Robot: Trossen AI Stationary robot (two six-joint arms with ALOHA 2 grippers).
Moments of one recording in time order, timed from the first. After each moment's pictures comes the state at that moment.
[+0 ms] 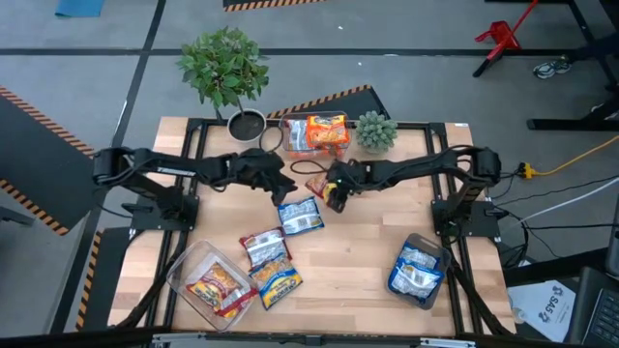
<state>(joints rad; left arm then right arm) 0.23 1.35 0.66 0.16 0.10 -0.49 -0.16 1.76 1.00 -0.27 0.14 0.26</state>
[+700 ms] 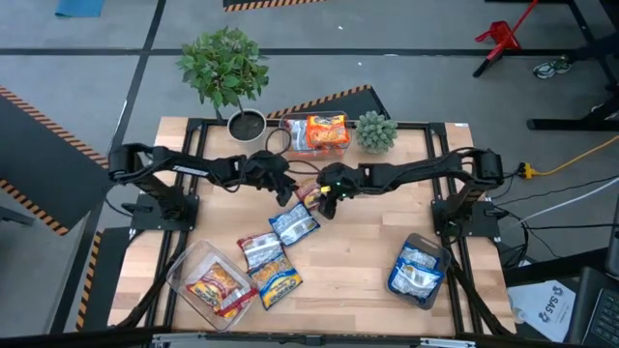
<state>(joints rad) 0.25 1.49 0.66 0.22 0.06 -0.43 -0.09 1.74 1.06 -0.13 0.01 0.29</state>
